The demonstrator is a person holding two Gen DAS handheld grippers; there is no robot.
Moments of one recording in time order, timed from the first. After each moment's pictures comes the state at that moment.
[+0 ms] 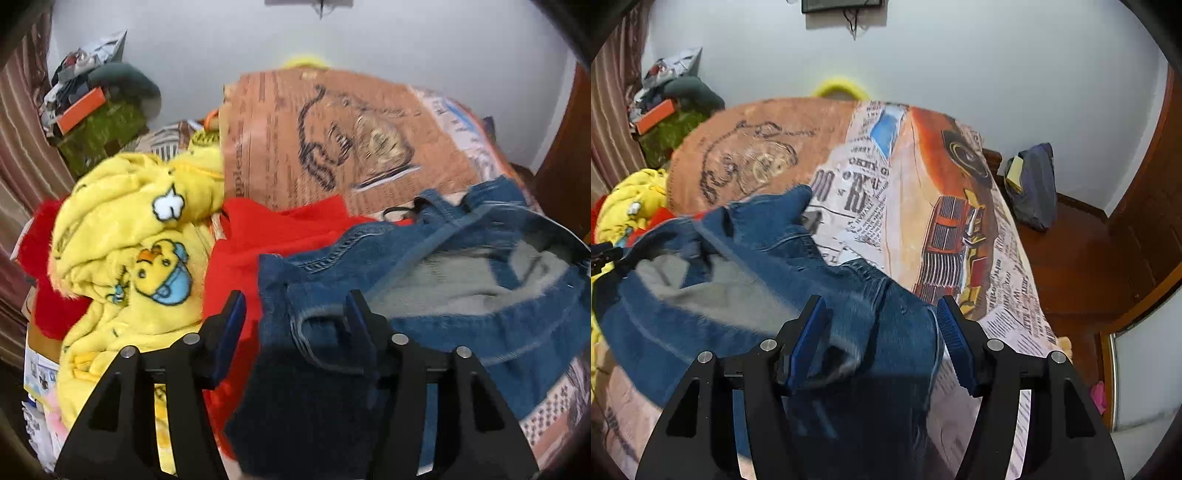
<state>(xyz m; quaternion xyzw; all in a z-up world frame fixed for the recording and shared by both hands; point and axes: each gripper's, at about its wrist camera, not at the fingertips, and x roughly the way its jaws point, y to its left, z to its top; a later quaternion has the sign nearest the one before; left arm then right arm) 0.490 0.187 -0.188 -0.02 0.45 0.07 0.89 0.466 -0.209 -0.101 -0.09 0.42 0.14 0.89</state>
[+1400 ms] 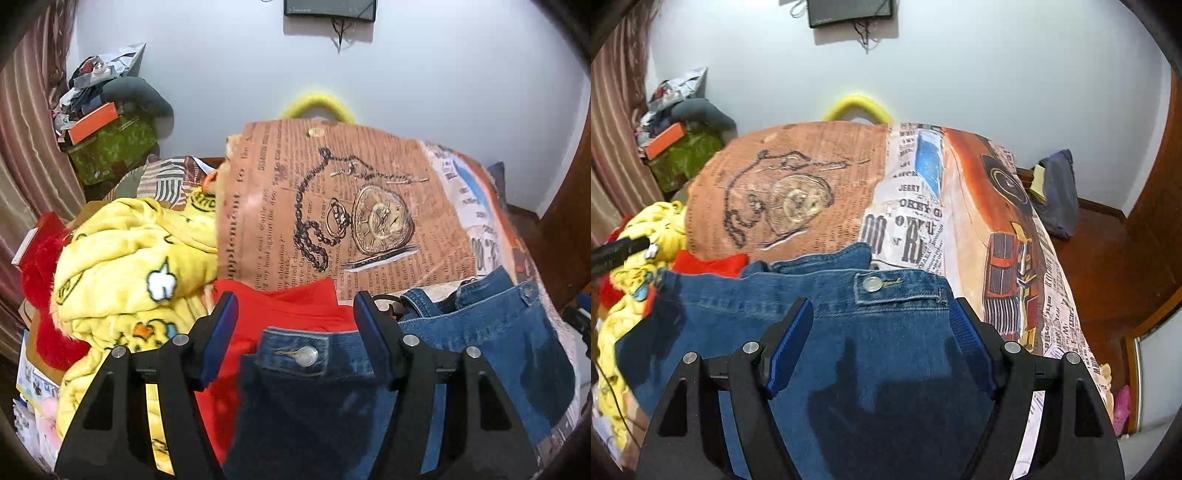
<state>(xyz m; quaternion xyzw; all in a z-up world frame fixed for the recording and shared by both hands) 0.555 0.188 -0.142 -0.05 0.40 0.10 0.91 0.494 -0.135 -0.094 -0.04 0.41 0.15 0.90</state>
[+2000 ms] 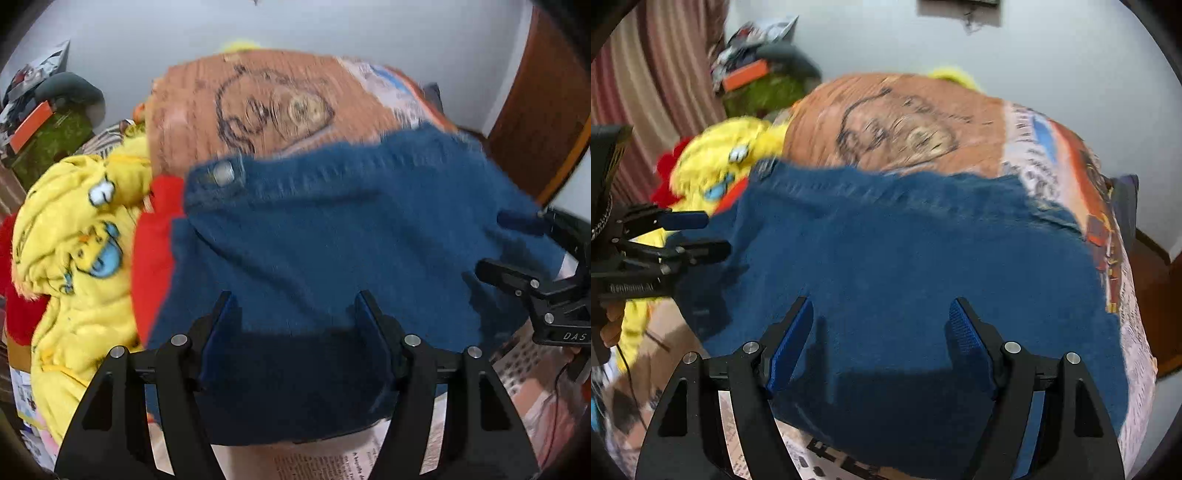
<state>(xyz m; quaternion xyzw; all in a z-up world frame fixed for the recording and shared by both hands) 0.475 0.135 -0.220 0.01 0.49 -0.03 0.87 0.422 -0.036 -0.155 -0.13 0.45 0.27 0.84</state>
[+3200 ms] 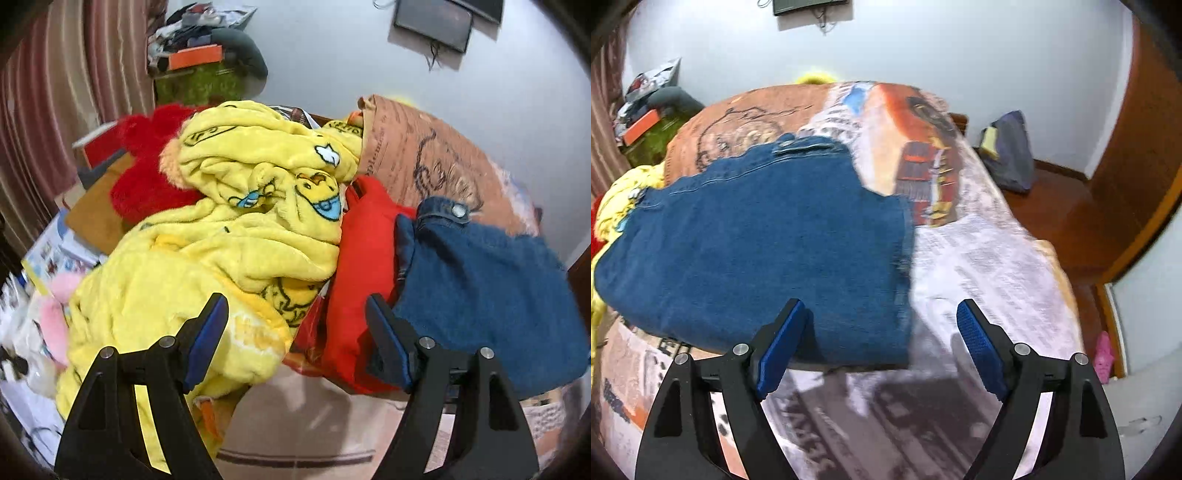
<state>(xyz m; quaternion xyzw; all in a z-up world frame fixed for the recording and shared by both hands) 0.349 0.278 -0.207 -0.17 0.39 0.20 0.88 0.390 -0.244 -0.139 -0.05 0.44 0.07 0.90</state>
